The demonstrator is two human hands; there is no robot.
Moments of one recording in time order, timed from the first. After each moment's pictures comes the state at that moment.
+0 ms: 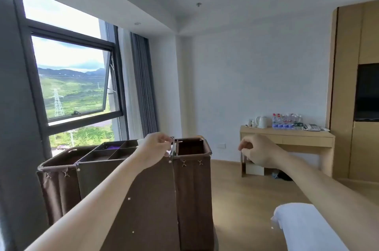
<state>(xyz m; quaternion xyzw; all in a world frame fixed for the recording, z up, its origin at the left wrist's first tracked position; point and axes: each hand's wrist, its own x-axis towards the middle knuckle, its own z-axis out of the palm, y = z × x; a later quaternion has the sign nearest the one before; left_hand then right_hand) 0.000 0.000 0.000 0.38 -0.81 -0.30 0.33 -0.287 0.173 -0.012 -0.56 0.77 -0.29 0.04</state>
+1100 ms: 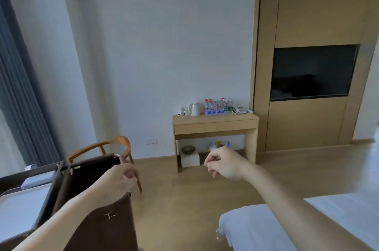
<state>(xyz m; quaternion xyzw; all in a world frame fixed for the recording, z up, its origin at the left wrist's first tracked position) -0.436 -0.348 -0.112 0.27 -0.91 -0.29 0.14 -0.660 -0.083 -0.090 -0.42 0.84 -0.33 0.13</state>
